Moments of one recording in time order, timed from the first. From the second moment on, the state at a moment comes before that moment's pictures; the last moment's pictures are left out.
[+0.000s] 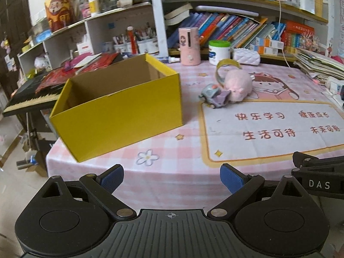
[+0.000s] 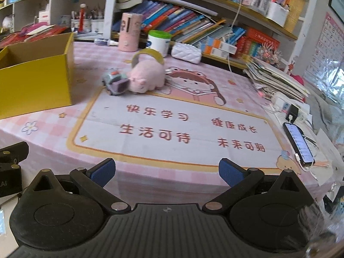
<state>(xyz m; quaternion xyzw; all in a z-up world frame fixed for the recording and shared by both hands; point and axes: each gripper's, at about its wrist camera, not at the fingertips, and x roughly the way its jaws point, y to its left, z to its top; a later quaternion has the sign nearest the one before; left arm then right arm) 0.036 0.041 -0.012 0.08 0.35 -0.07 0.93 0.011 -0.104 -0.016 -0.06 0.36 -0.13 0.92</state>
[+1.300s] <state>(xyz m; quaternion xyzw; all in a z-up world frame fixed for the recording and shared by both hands) 0.154 -0.061 -0.011 0.07 0.36 -0.01 0.93 0.160 -0.216 -0.009 -0.03 0.36 -0.07 0.93</state>
